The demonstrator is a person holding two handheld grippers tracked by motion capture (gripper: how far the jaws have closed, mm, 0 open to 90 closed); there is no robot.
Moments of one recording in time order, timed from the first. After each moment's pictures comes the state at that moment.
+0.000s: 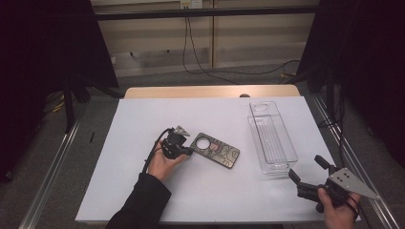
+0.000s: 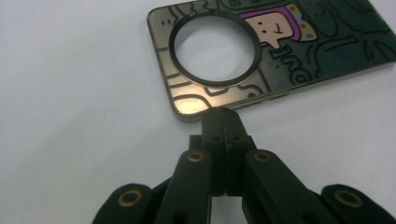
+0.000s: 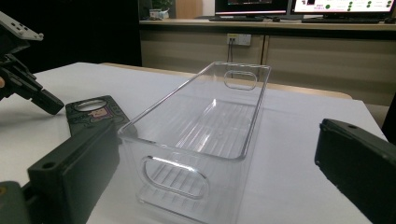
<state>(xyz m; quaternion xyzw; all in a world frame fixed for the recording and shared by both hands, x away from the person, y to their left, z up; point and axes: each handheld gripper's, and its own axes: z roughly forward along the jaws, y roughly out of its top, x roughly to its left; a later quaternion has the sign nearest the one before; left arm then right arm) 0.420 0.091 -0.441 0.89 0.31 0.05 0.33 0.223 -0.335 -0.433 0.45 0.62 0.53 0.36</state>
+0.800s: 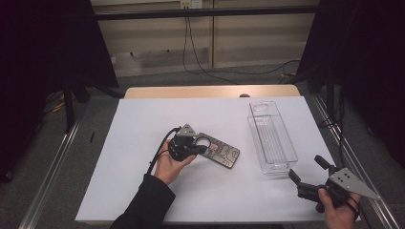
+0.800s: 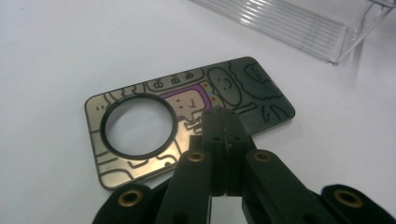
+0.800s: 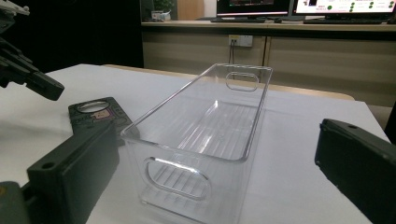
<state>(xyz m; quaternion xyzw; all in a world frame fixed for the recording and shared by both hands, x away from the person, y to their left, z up) 0.401 0.067 -0.417 0.87 0.26 0.03 0.42 0.222 -0.335 -0.433 0.45 0.62 0.53 0.36</state>
